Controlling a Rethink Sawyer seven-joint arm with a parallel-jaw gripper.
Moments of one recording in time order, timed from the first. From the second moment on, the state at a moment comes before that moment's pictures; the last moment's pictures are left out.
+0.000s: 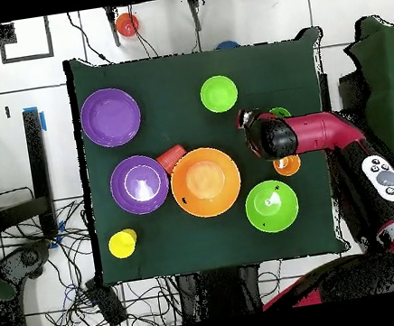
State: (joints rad) arm -0.79 -0.42 0.48 1.45 -0.73 0.40 2.02
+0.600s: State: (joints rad) arm -0.79 -0.42 0.47 1.42 -0.73 0.40 2.02
